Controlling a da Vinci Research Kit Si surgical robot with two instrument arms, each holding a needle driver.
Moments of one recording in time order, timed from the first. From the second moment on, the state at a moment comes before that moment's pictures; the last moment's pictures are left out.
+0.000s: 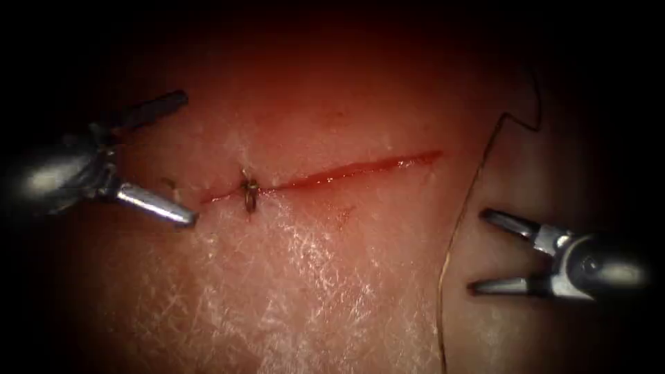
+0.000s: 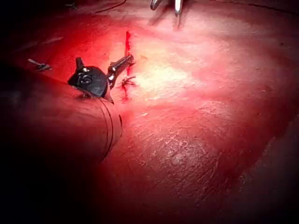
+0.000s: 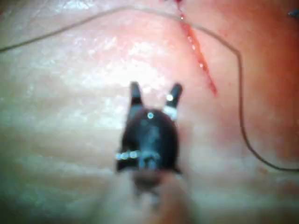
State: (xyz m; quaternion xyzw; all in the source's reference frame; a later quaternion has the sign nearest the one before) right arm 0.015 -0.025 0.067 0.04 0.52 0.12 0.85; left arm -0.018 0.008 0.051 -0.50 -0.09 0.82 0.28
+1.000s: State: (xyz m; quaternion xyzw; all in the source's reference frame) right arm 0.016 -0.026 0.067 0.05 0.52 0.11 0.84; left arm -0.005 0.006 0.071 -0.48 -0.03 0.82 0.32
